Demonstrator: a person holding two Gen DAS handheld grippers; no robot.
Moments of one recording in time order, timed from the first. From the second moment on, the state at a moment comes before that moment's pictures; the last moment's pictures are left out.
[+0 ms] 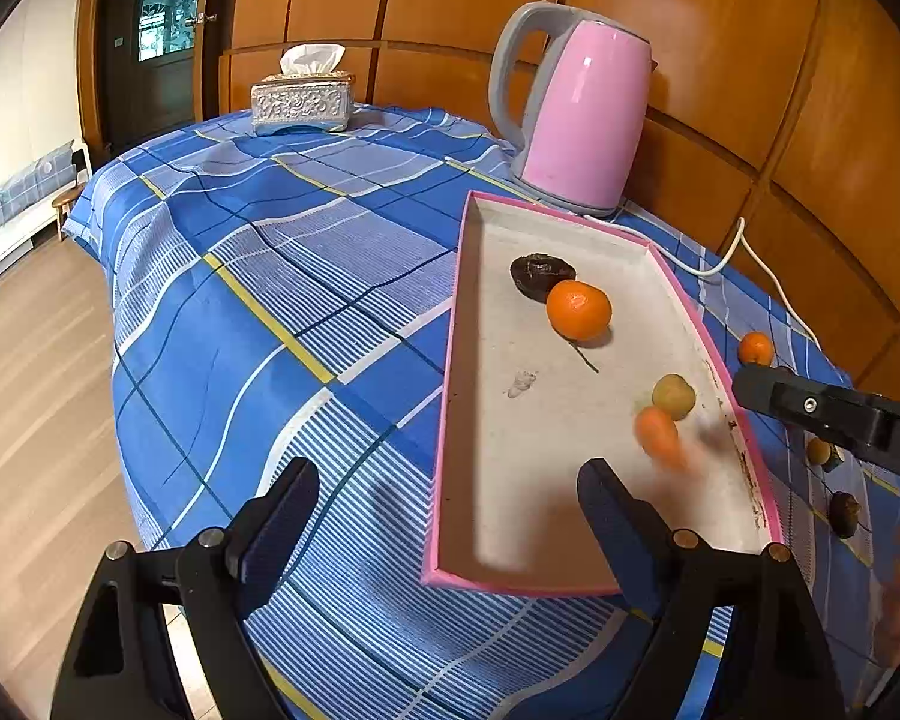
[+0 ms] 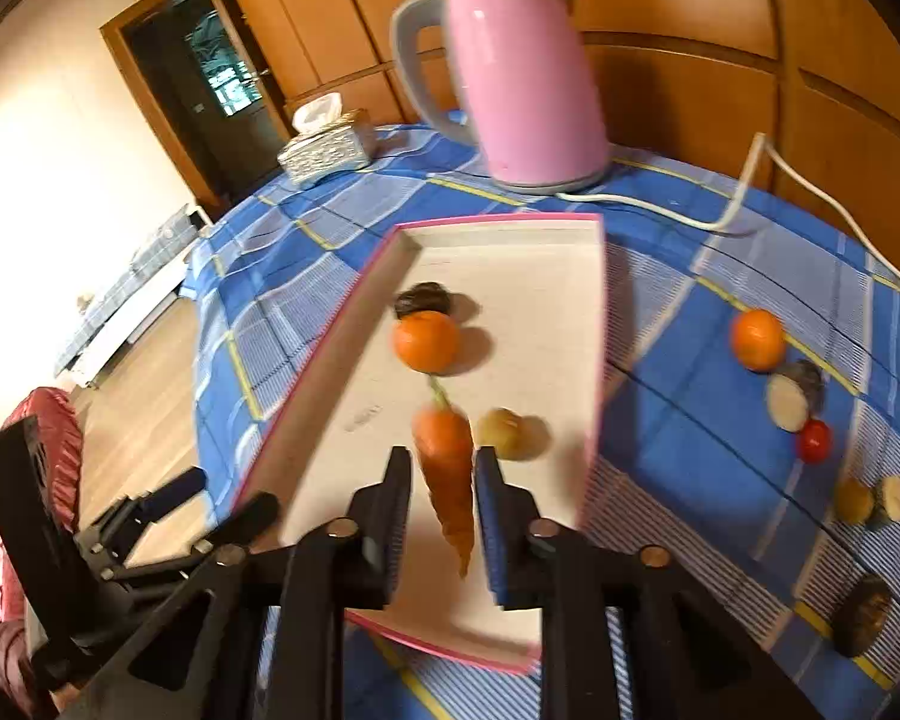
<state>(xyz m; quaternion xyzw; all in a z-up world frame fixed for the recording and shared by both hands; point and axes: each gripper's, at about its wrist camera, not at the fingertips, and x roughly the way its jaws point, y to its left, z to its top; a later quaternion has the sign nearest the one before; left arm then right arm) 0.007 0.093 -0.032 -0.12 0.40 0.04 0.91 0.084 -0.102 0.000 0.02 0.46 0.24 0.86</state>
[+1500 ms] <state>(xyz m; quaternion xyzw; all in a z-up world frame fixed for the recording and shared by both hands) -0.002 0.067 -0.017 -0.07 0.37 0.01 0.92 -0.031 -0.393 -0.034 0.11 0.42 -0.30 0.85</state>
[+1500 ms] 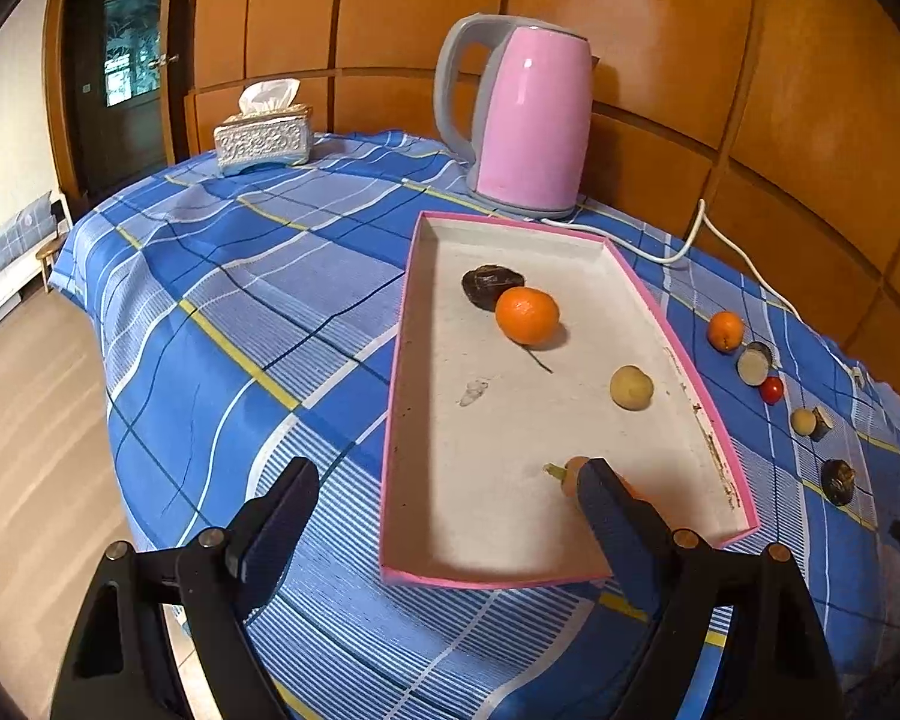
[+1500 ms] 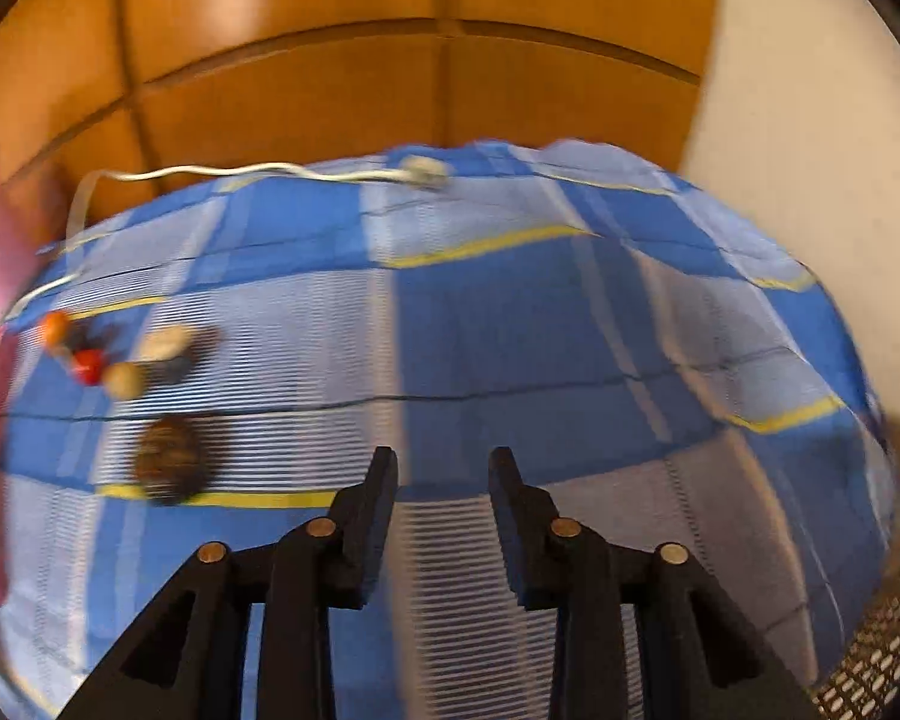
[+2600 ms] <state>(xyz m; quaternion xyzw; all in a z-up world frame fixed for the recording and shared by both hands) 0.068 -0.162 0.024 0.08 0.40 -0.31 0.86 -0.053 -0.417 -0.061 0.12 0.37 -0.39 0.84</state>
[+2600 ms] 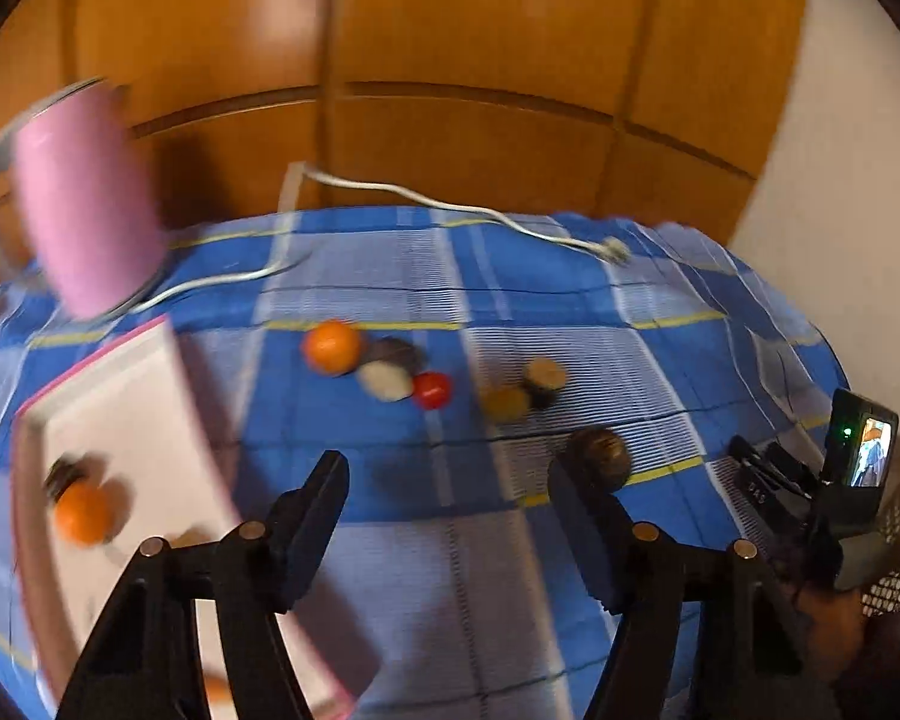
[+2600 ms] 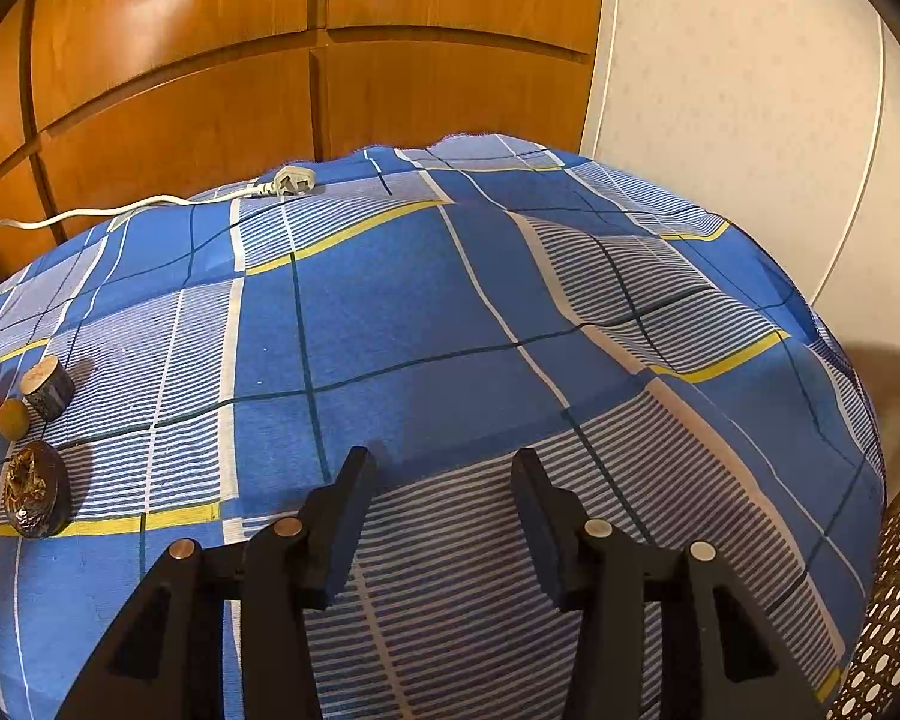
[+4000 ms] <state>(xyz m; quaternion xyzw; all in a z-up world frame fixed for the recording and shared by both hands) 0.074 -0.193 0.049 0.08 0.33 -0.25 0.90 -0.049 -0.417 -0.062 0.12 0.37 -0.39 0.84</state>
